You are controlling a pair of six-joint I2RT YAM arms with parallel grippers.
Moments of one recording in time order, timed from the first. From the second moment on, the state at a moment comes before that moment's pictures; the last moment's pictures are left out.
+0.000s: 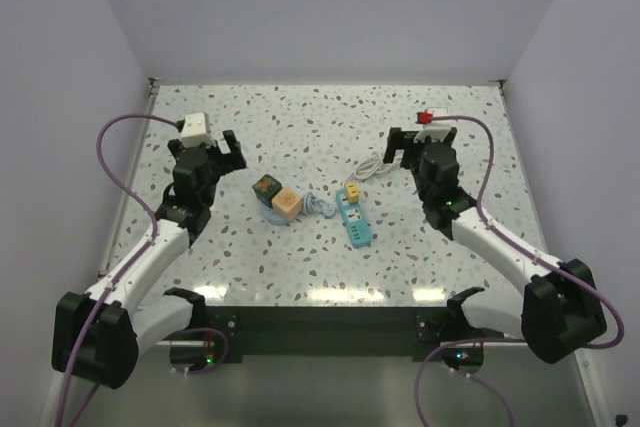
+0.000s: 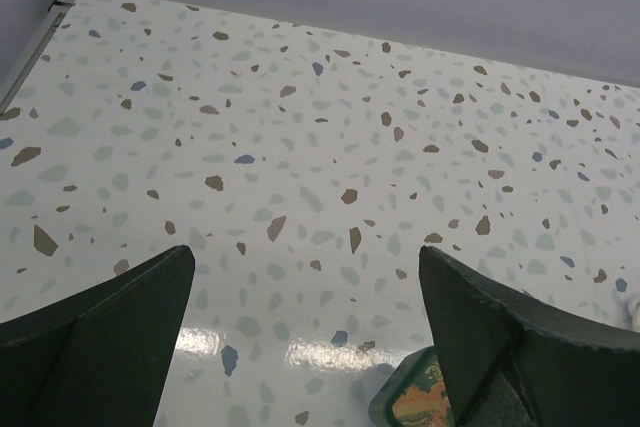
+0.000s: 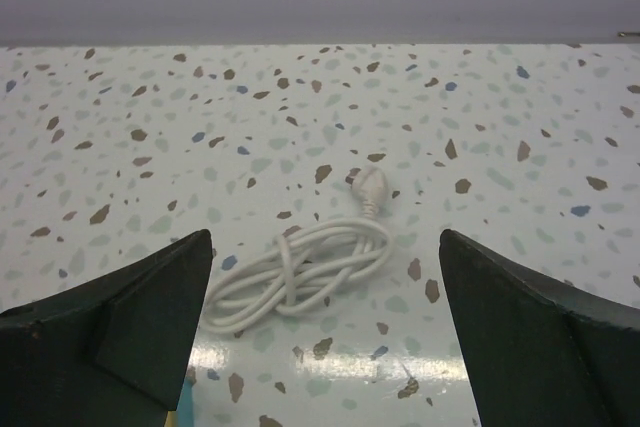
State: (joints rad) left arm -0.26 1.05 0.63 0.22 -0.32 -0.23; right arm 0.45 1.21 0.70 0.35 0.38 0.12
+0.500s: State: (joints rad) left arm -0.26 1.00 0.65 0.15 -0.37 -0.25; right arm 0.29 1.10 0.65 0.25 0.45 0.22
